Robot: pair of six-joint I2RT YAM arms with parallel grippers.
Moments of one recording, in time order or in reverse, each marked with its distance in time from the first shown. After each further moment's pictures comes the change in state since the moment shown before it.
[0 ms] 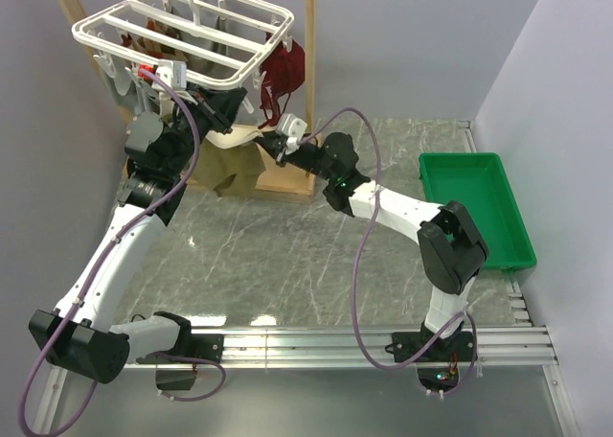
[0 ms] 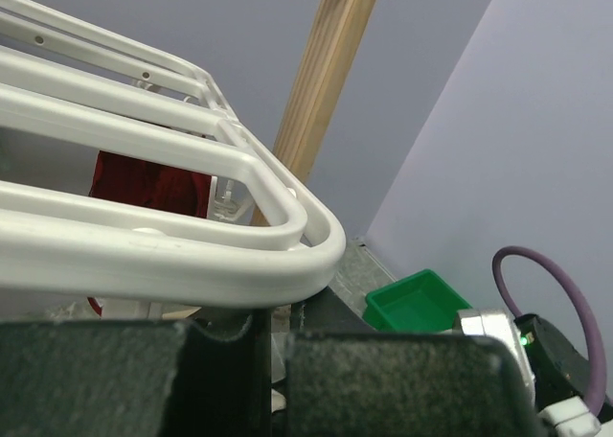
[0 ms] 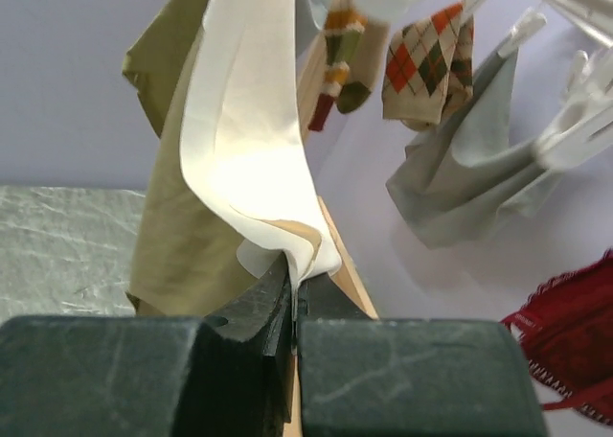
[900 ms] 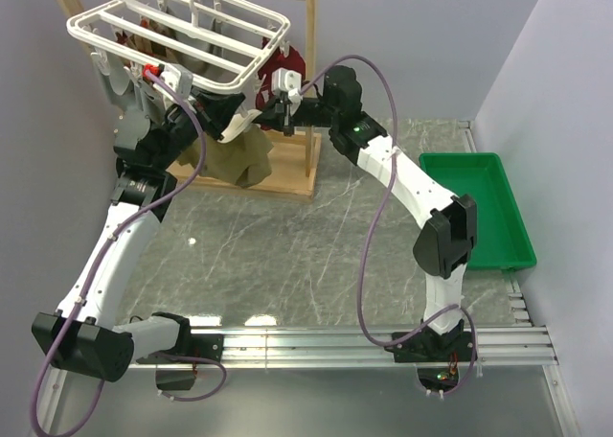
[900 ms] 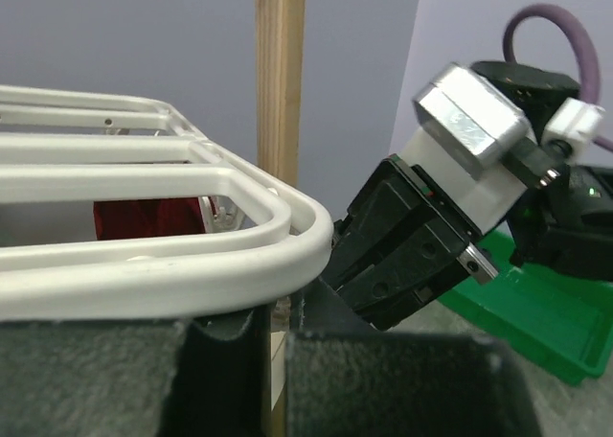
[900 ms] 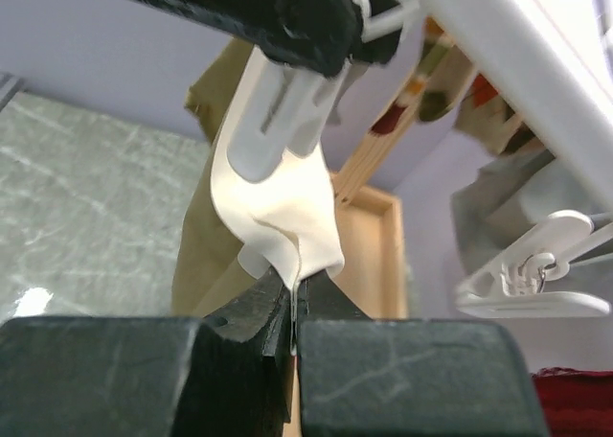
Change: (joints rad) left arm 0.091 0.002 -0.004 0.028 0.280 0.187; right arm -0.121 0.123 0.607 -0.721 -0.479 -0.120
